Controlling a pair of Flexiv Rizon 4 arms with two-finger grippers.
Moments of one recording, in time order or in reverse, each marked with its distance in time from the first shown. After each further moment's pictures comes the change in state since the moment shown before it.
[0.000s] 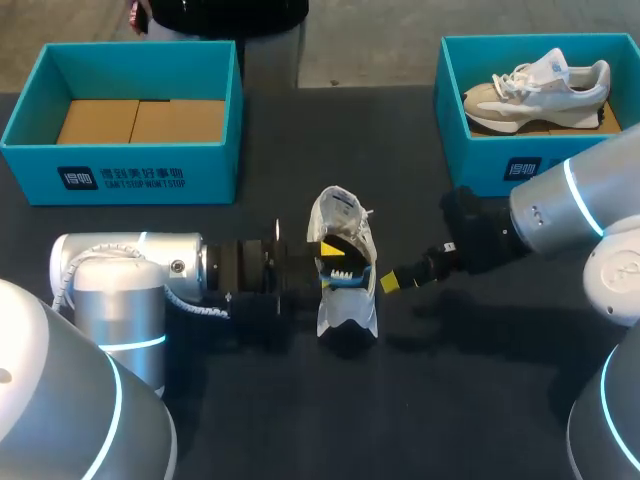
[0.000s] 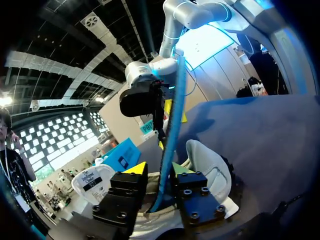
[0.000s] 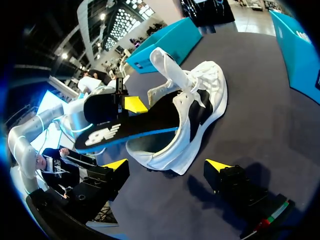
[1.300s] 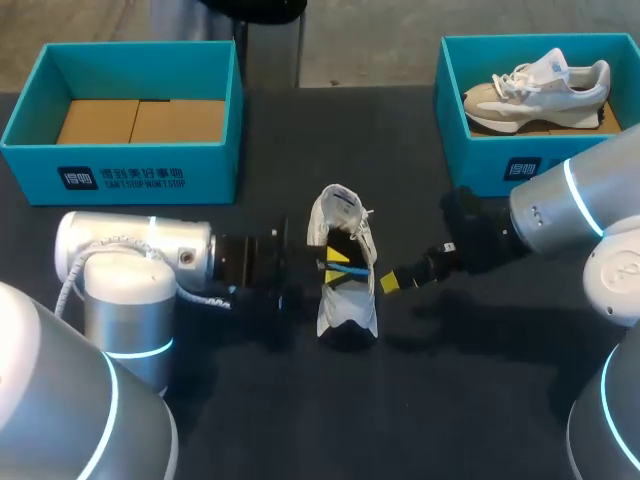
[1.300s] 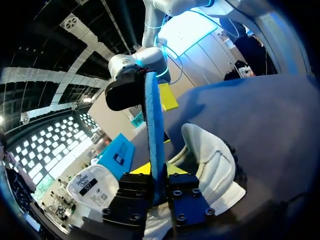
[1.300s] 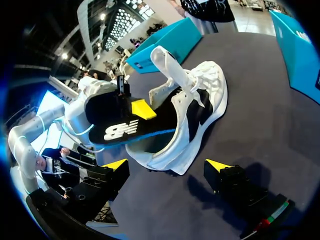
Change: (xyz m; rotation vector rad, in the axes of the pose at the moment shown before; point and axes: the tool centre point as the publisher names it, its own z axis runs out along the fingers) left arm -0.002 0.013 0.008 -0.077 0.077 0.111; right arm 0.000 0.000 0.001 -0.001 0.001 0.000
